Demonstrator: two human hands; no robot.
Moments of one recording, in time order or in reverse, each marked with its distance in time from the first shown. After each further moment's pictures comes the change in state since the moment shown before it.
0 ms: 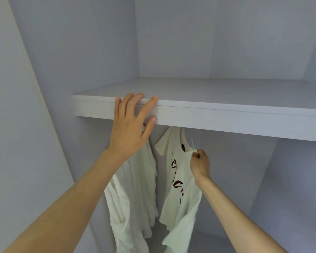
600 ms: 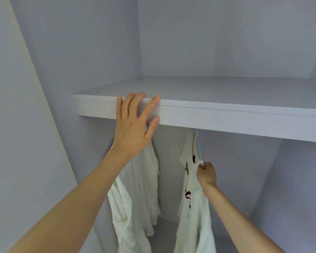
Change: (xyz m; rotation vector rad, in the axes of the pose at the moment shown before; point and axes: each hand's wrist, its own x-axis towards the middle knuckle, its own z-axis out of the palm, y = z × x) left_hand -0.001 0.002 0.007 0.033 0.032 -0.030; right_hand 0.005 0.039 -0.007 -0.127 -0.011 0.129
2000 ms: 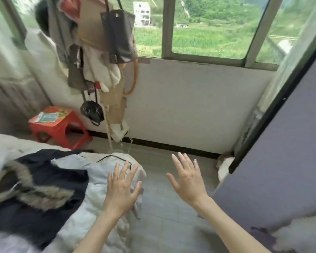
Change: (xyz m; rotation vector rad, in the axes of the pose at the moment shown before) left_hand -0.562 0.263 -0.592 0.841 -0.417 -1.632; right_hand -0.677 0.124 0.038 -0.452 -1.343 -1.754
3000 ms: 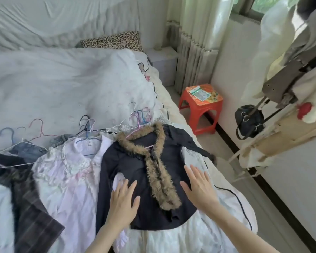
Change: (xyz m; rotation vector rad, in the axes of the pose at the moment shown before) left_hand -0.093 -0.314 -0.032 -0.067 0.026 -1.136; right_hand 0.220 -0.347 0.211 -0.010 -0.495 -0.889
